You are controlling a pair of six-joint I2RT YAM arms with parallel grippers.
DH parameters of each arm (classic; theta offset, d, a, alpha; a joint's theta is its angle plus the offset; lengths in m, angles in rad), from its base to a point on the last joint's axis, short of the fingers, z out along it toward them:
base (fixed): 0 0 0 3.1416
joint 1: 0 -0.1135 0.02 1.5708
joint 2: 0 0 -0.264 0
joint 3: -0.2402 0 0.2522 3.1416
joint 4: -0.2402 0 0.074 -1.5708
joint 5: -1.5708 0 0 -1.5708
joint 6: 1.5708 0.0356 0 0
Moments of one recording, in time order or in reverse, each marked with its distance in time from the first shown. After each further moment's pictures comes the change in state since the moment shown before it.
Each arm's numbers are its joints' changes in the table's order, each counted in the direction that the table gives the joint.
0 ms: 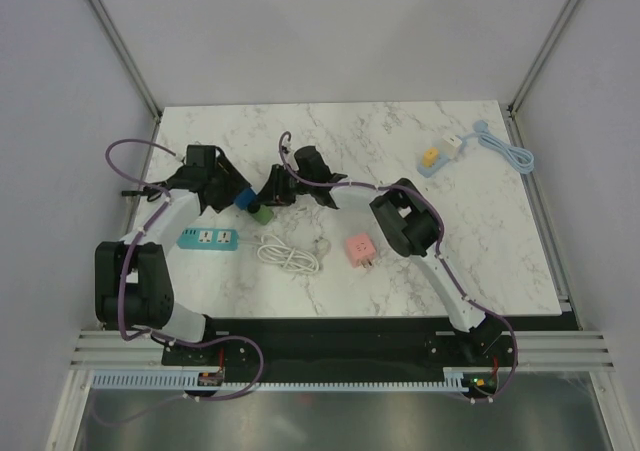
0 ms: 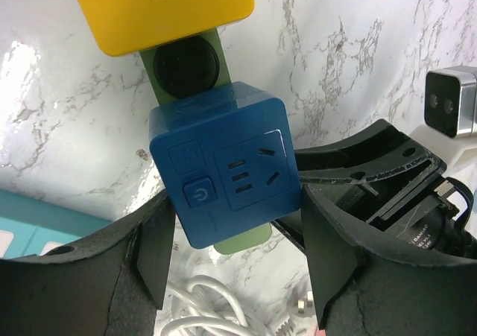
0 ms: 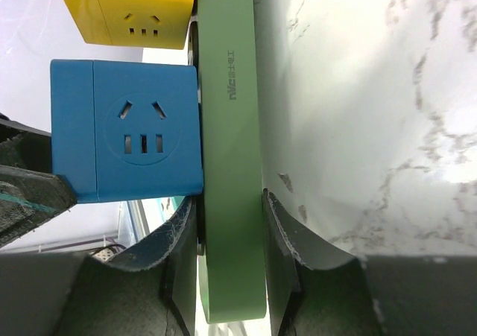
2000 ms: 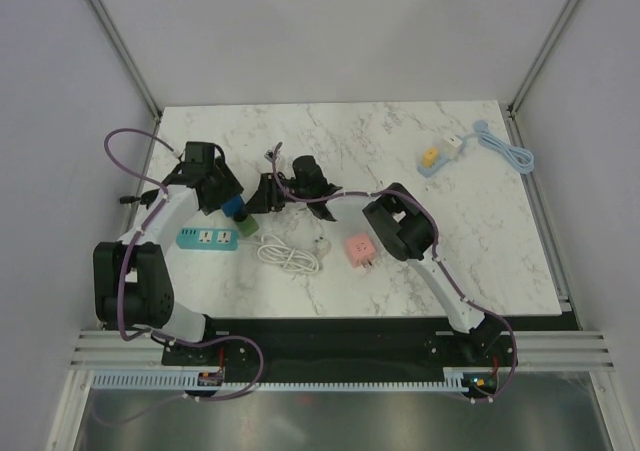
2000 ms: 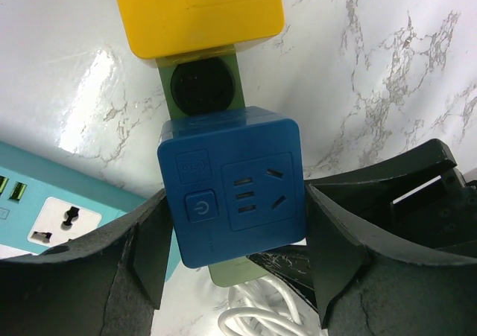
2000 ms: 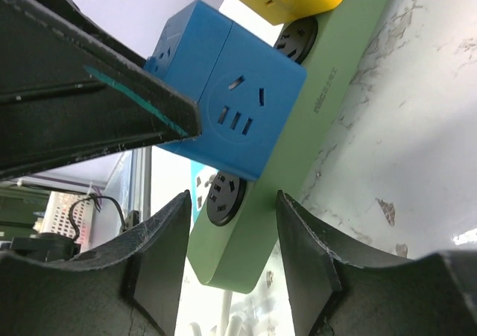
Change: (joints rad) left arm -0.010 0.019 -0.069 -0.148 0.103 0.136; right arm -0.048 -0.008 0.104 0.341 0.146 -0.106
